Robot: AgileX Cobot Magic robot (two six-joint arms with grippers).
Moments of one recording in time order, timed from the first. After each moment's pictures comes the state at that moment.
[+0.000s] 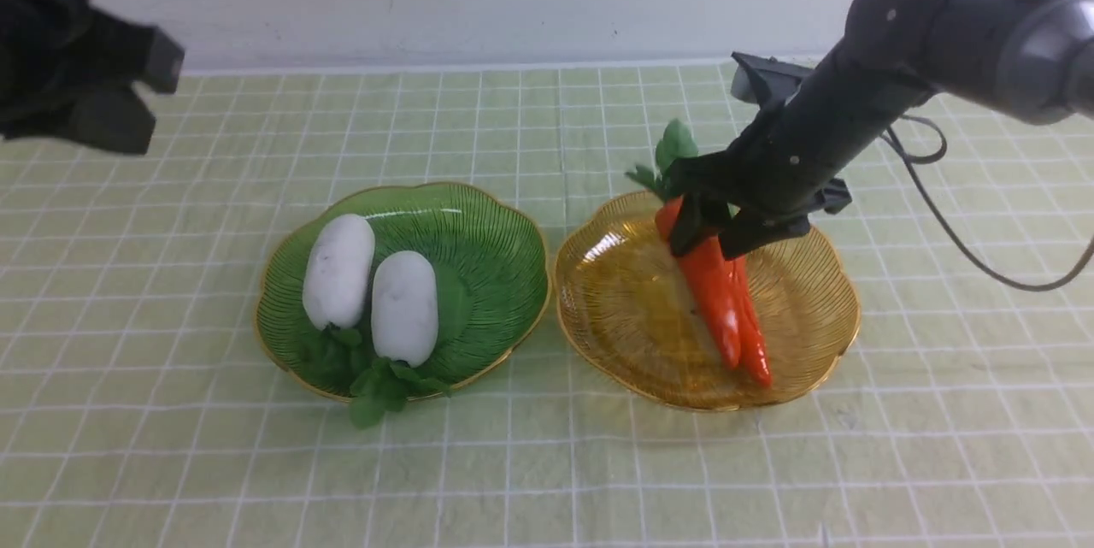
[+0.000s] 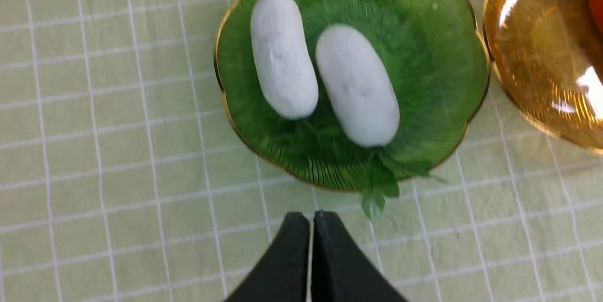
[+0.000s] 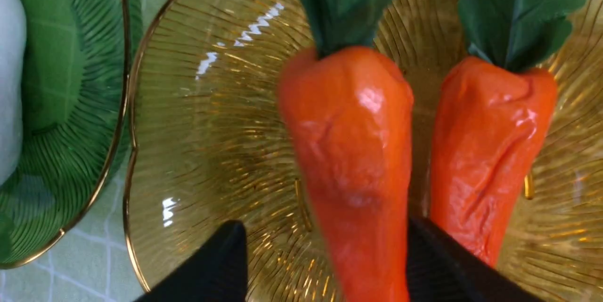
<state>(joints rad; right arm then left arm) 0.27 2.08 -1.73 0.44 1.09 -0.10 -0.07 1.25 -1.42 -0.10 1.25 0.07</state>
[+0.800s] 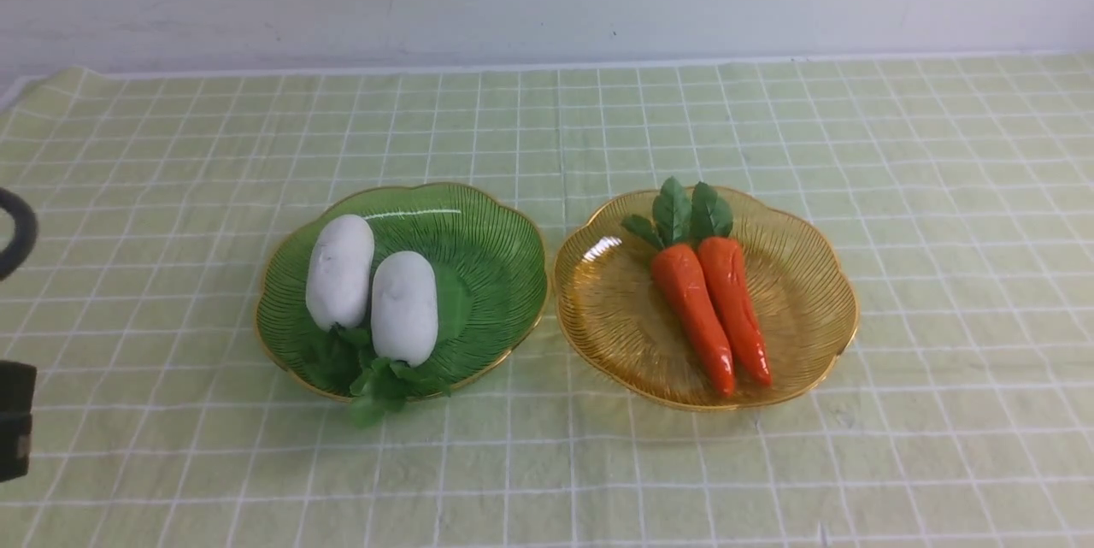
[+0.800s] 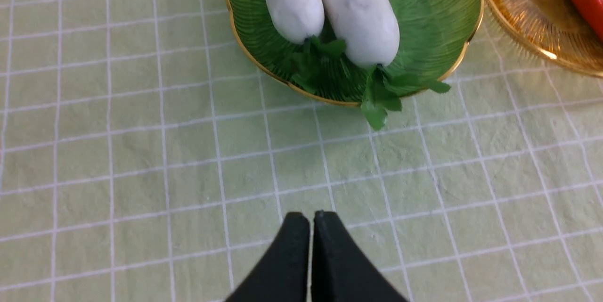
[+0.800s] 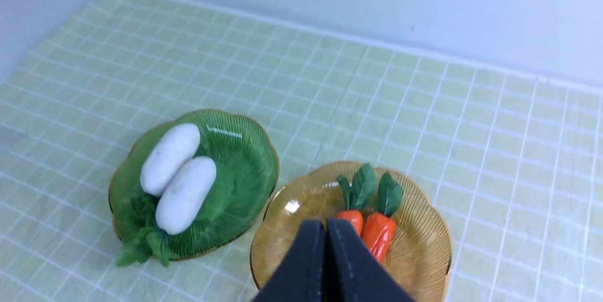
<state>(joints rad) 0.27 0.94 -1.48 0.22 1.07 -0.12 -0.07 0.71 -0.90 -0.09 1.05 0.07</state>
